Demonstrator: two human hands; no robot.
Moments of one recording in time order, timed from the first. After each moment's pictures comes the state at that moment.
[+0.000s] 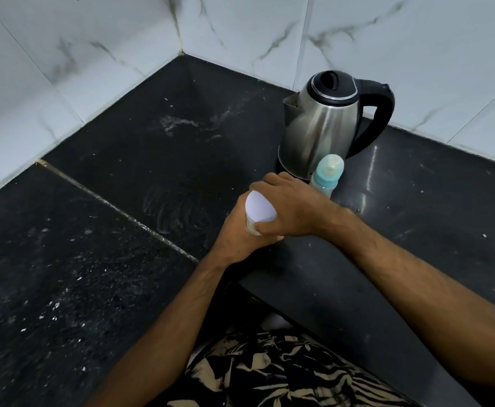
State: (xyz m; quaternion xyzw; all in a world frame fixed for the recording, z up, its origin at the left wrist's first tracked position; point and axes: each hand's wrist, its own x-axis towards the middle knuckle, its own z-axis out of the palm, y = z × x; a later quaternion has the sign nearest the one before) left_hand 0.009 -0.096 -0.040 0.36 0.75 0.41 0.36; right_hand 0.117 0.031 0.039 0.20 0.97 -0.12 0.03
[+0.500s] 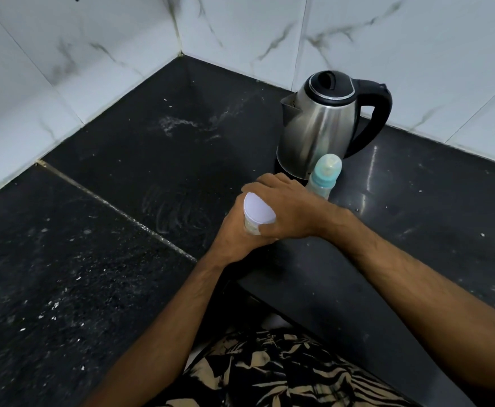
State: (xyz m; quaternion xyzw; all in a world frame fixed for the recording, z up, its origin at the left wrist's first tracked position) left_hand 0.000 -0.057 -0.082 0.27 0.90 0.25 0.23; right_hand 0.122 0.029 0.036 0.19 0.96 -0.19 0.02
